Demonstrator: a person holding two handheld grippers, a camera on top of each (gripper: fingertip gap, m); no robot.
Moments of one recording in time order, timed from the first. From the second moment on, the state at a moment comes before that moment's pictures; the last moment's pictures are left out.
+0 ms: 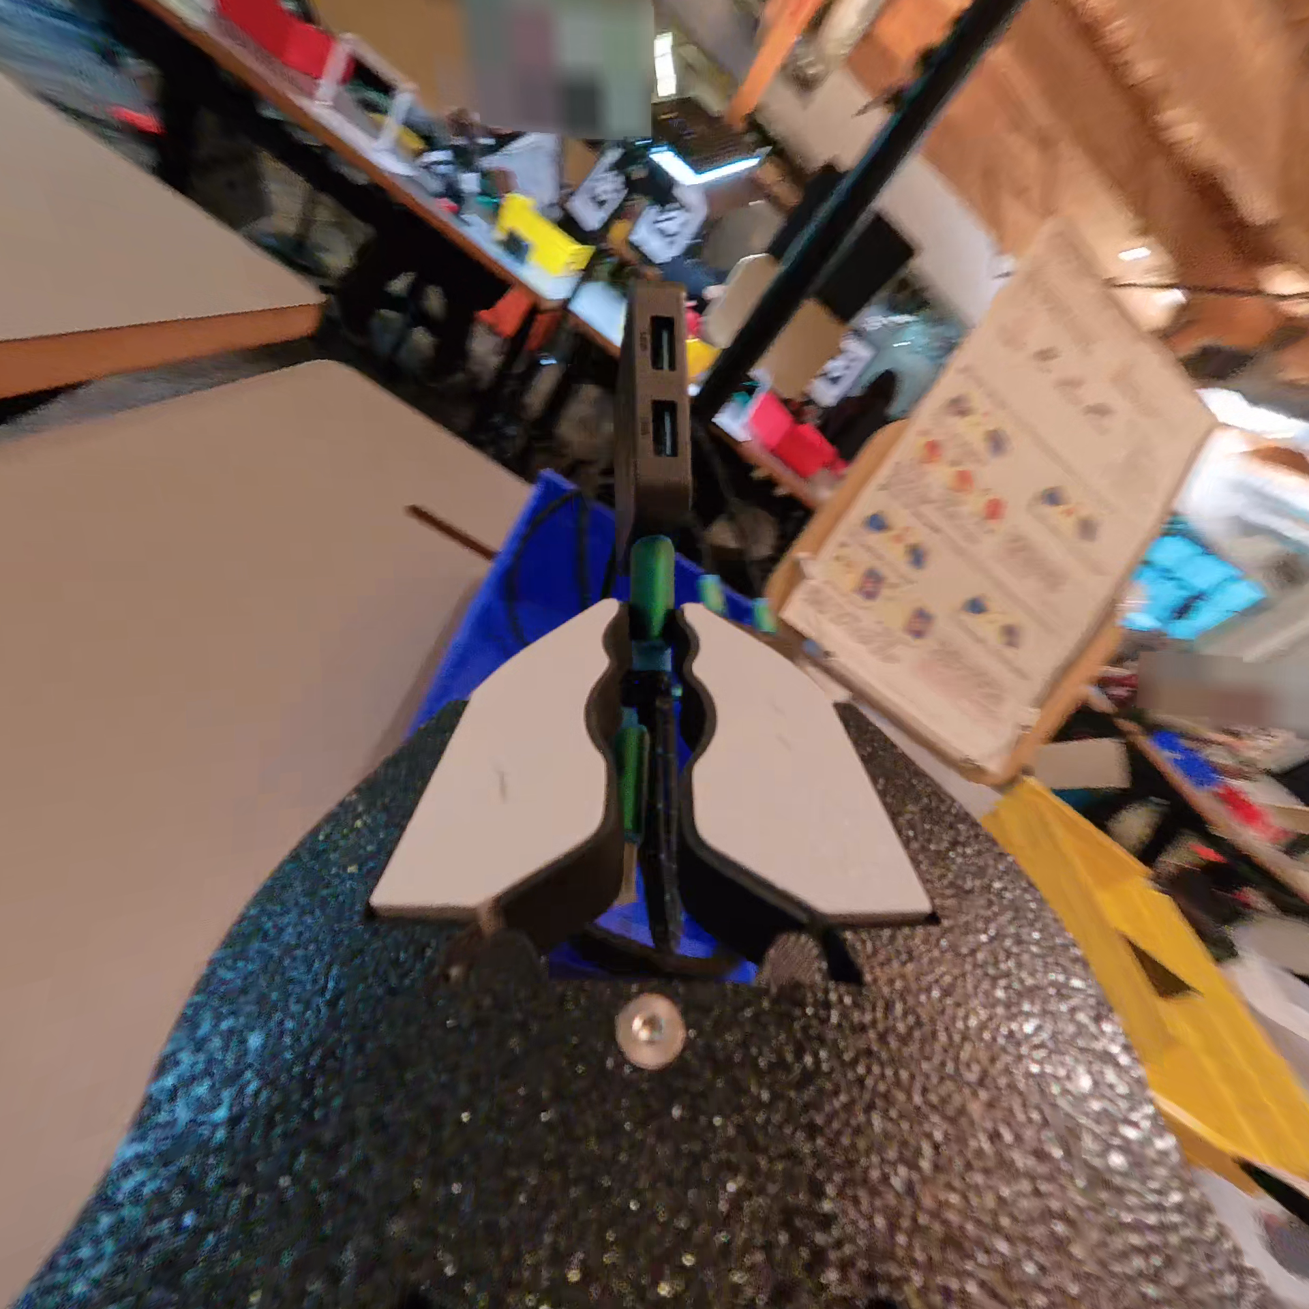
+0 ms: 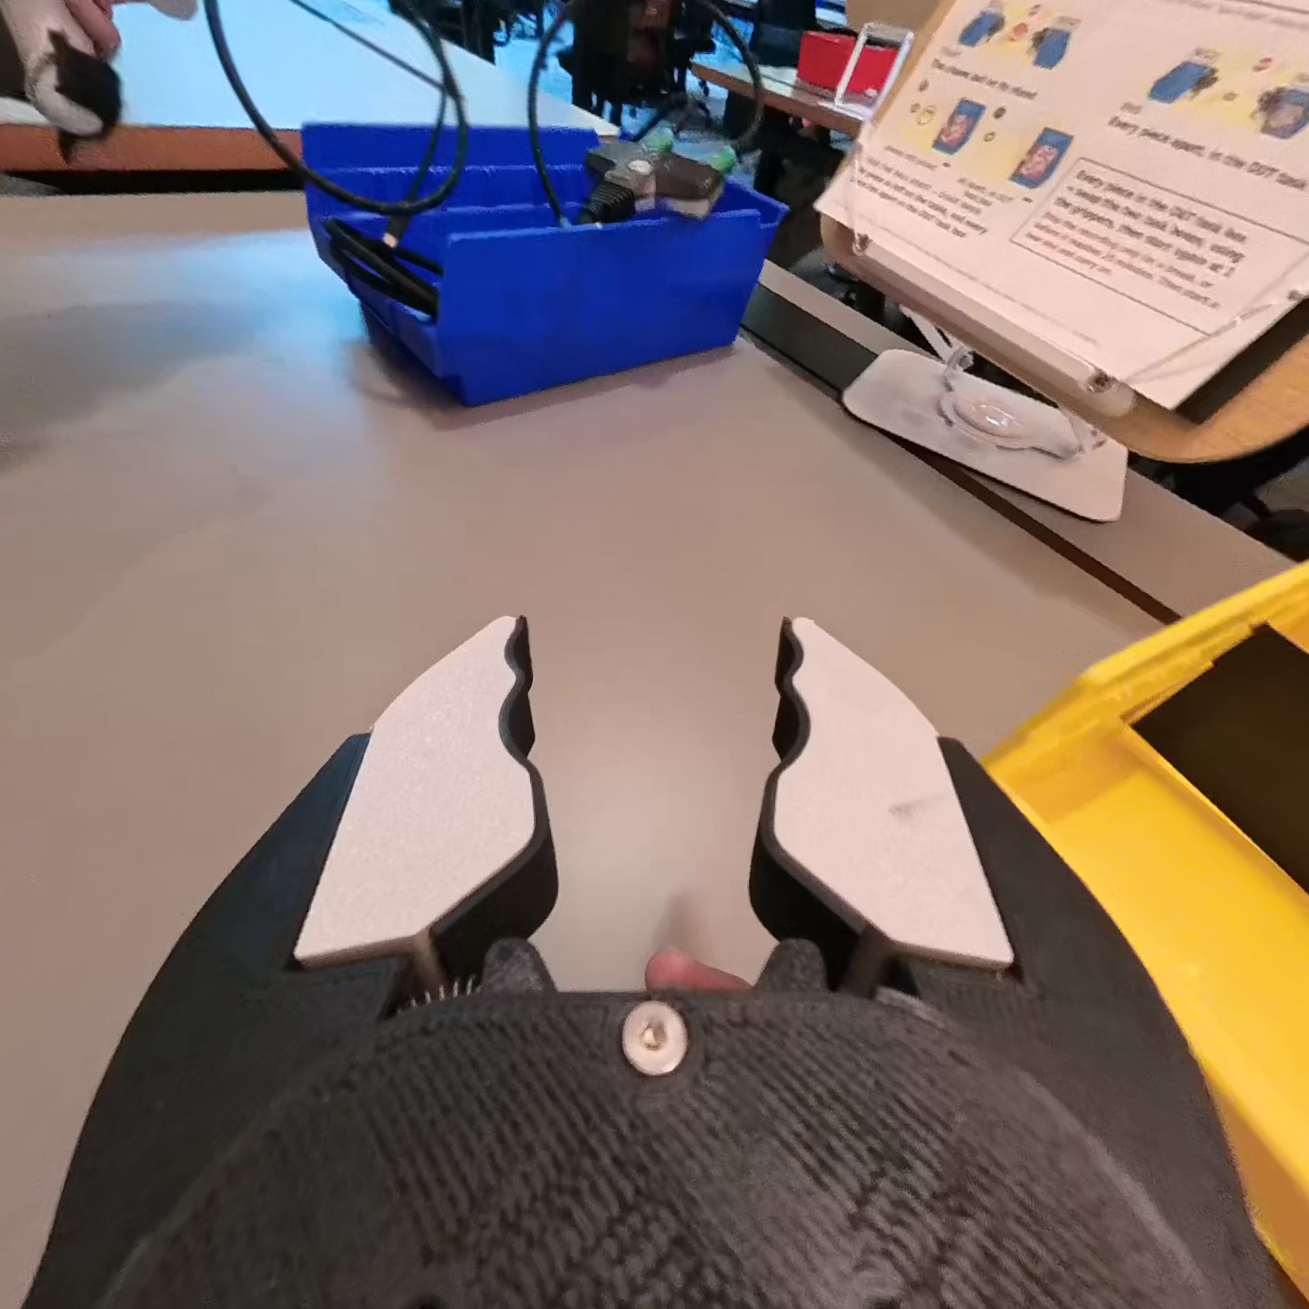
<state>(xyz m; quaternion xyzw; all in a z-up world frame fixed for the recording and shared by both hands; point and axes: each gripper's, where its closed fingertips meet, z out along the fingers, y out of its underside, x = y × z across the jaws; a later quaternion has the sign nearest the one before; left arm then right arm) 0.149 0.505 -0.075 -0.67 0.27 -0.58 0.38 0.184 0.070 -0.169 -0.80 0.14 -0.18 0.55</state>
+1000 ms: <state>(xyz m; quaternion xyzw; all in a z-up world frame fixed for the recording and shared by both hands) 0.153 0.178 -0.061 -0.38 0.50 -0.77 0.11 0.123 0.191 -0.097 -0.65 0.09 0.18 0.73</state>
